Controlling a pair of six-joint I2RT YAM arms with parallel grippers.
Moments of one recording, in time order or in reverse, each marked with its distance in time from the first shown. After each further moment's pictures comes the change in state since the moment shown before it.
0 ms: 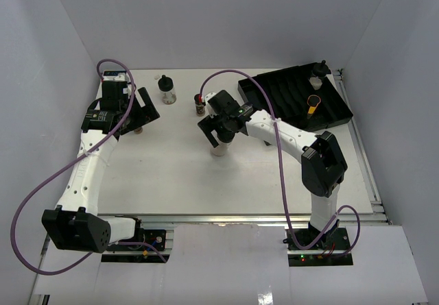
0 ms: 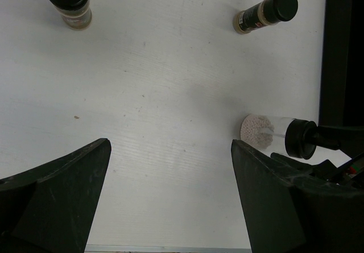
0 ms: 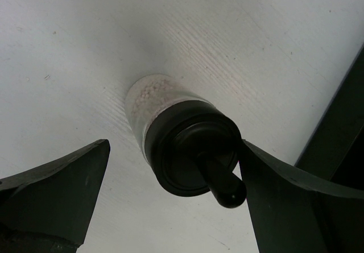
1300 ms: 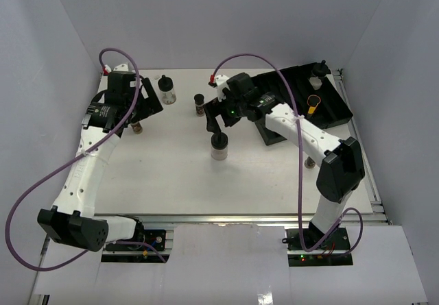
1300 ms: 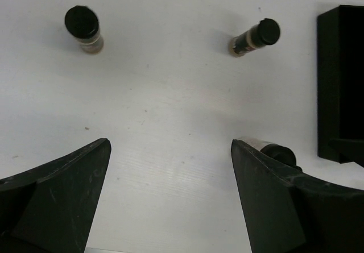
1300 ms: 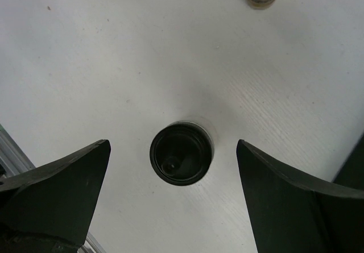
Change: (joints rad) left arm -0.130 0.027 0.158 -0.075 -0.190 -0.024; right arm -0.104 -0.132 -0.006 0.100 -0.330 0.032
